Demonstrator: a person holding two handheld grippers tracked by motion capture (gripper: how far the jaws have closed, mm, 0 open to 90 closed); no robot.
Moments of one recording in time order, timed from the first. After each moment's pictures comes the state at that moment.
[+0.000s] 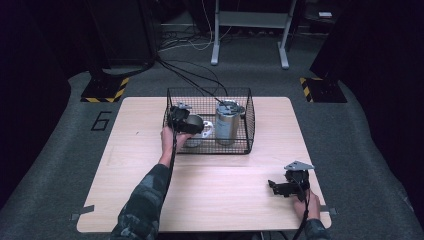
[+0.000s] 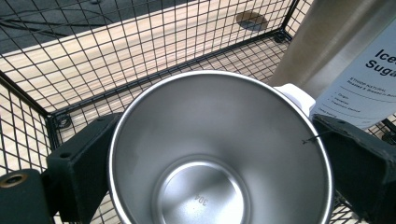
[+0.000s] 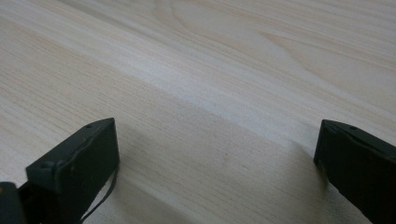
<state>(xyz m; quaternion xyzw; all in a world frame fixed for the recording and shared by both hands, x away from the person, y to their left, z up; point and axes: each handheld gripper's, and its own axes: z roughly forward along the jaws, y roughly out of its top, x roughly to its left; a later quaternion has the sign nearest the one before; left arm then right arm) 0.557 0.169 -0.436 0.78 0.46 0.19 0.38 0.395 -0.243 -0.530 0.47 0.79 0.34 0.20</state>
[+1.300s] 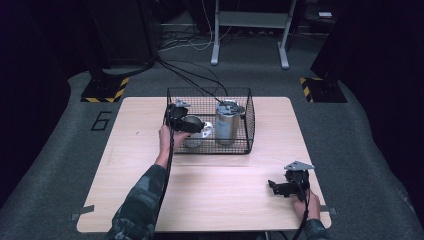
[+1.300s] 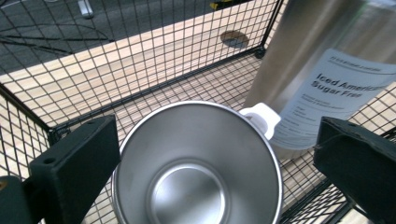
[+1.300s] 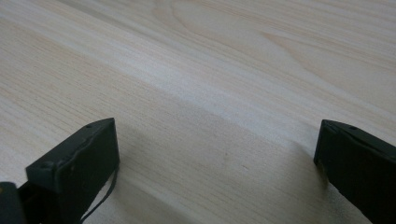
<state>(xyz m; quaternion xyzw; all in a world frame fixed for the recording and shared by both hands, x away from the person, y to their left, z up) 0.544 0.169 -0.414 0.78 0.44 0.19 0.41 0.395 -0.243 -0.530 0.47 0.79 0.34 0.20</state>
